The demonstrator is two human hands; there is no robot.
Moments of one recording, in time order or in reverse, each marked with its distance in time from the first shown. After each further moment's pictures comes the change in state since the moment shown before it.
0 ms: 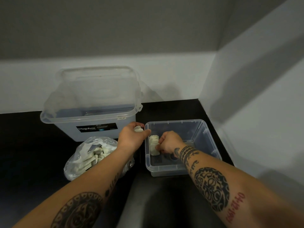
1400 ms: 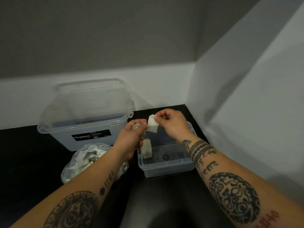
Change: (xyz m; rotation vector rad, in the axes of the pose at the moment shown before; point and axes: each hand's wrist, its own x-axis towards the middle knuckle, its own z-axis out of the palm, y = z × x) left_hand -0.035 0.033 -0.001 -0.471 -0.270 0.008; right_hand -0.063 -0.019 -0.062 0.479 0.404 -0.484
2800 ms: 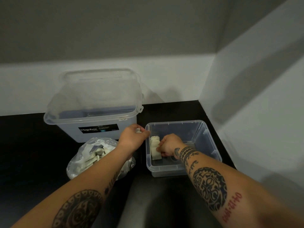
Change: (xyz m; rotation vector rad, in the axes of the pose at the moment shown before) left_hand 0.029 -0.023 -0.027 0.540 0.207 -0.042; right_hand 0.015 0.087 0.059 -0.360 -0.393 0.479
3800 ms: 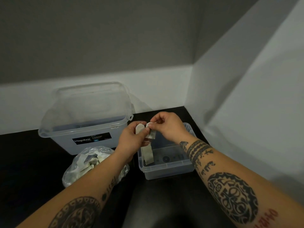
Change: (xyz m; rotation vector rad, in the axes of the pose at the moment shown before) left_hand -0.038 0.030 0.006 -0.343 -0.136 0.253; right_hand -0.079 -0.050 -0.064 0.188 0.319 -0.475
